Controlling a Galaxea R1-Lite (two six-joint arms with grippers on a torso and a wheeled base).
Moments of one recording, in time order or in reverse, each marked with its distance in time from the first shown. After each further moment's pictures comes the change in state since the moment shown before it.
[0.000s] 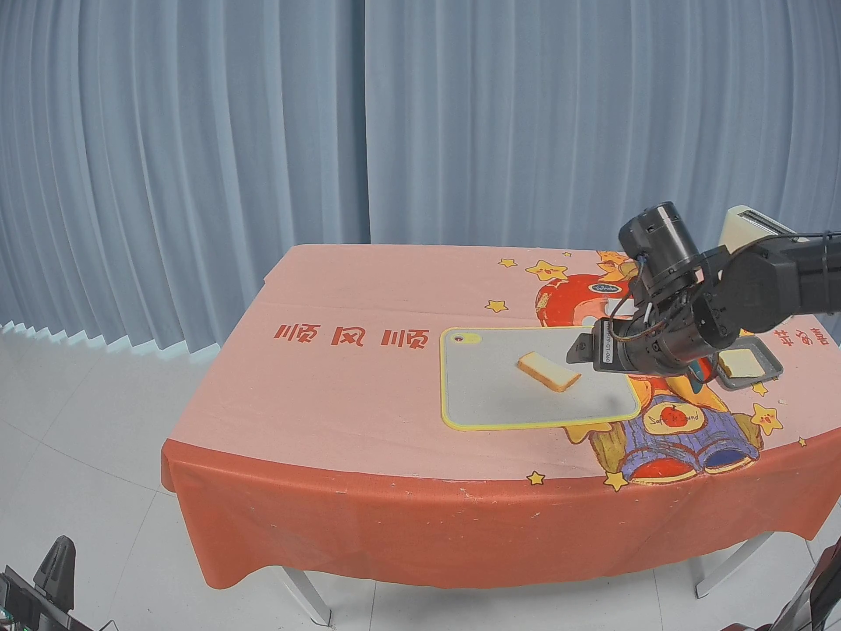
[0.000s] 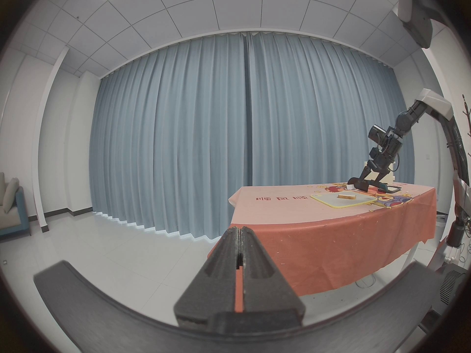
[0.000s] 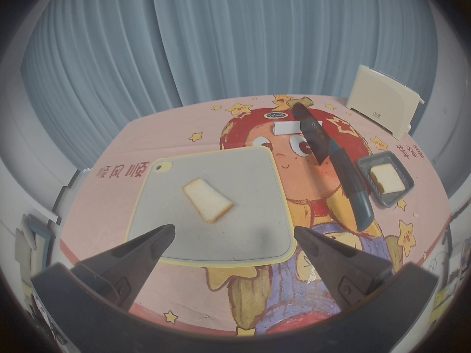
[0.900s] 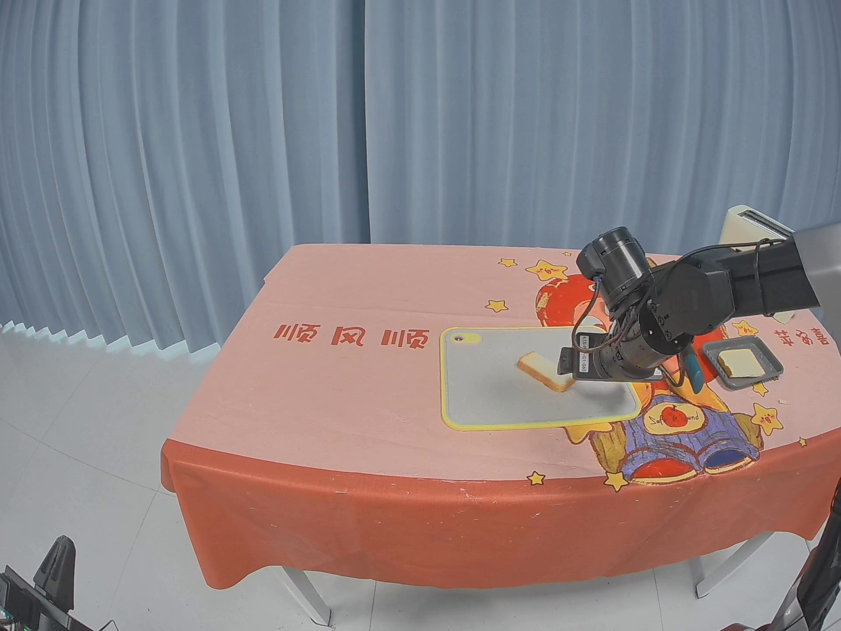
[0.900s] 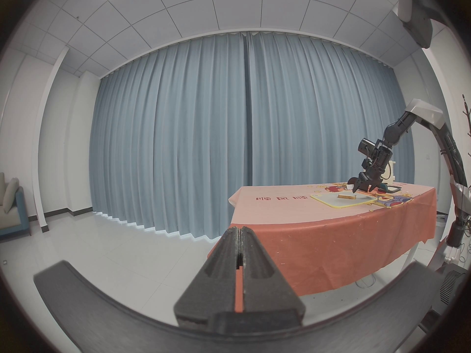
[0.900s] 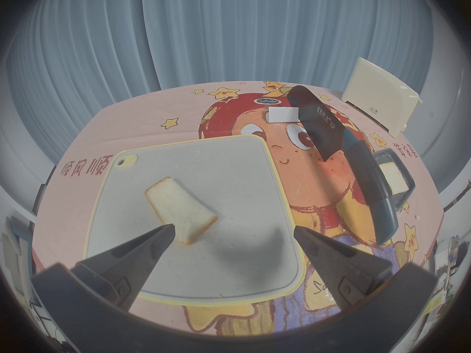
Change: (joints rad) left arm 0.000 0.000 0.000 0.000 0.000 0.000; right arm -0.014 0.184 -0.131 0.042 -0.089 0.008
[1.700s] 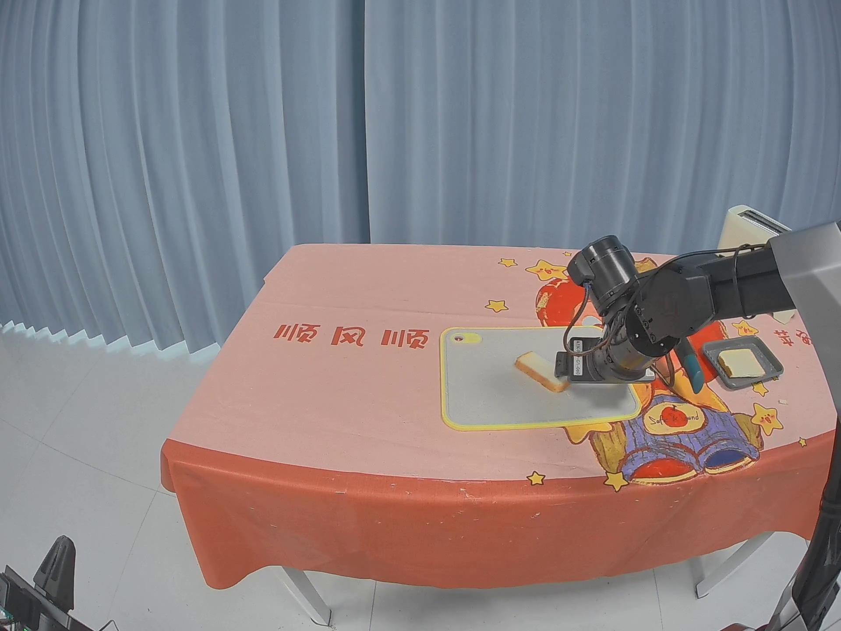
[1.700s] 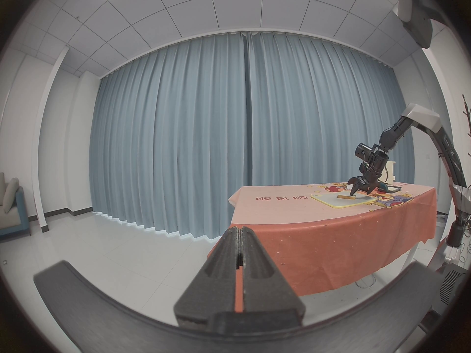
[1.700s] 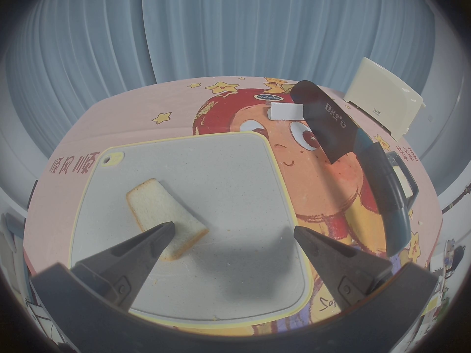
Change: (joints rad) left arm 0.000 0.000 0.000 0.000 0.000 0.000; right arm -0.010 0.066 -0.047 0.003 -0.014 -0.024
